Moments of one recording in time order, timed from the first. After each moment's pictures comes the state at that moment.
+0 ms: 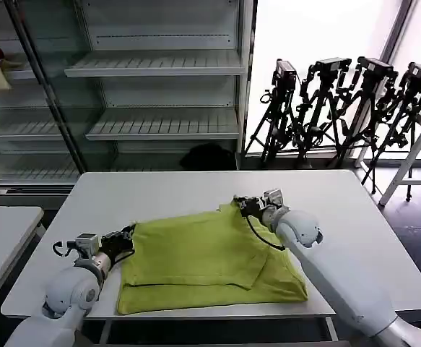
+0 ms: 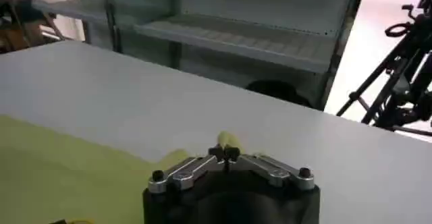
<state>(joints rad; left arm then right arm) 1.11 -0.98 -0.39 -1.89 -0.71 0.58 -0.21 -0.56 1.01 -0.11 1.59 0.67 -0.56 -0.03</state>
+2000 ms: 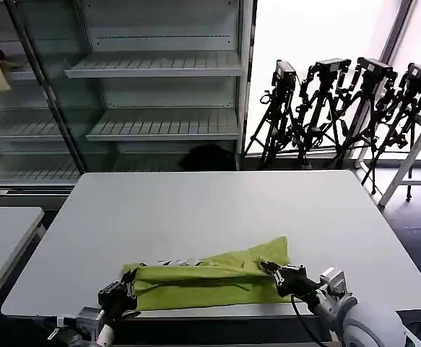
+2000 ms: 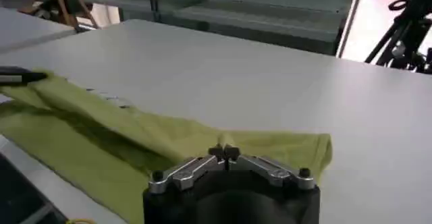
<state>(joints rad) 1.60 -1.05 -0.40 -2.25 -0.36 0.47 -0.33 -1.31 0.72 0.31 2.19 0.72 -0.54 -0.02</state>
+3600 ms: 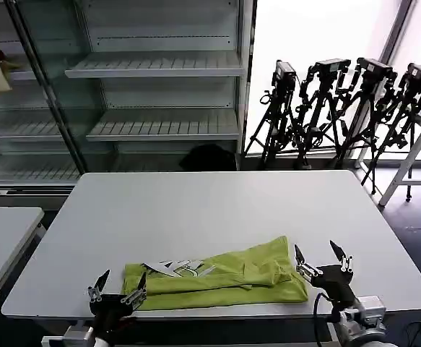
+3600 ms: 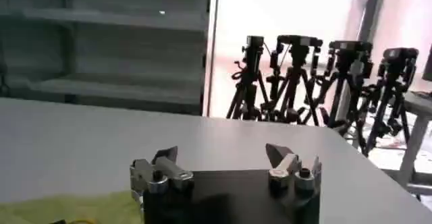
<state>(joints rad) 1.73 -1.19 -0.44 -2.33 -0.33 0.35 -0.33 -1.65 0.84 0.52 2.25 0.59 -0.10 0.32</state>
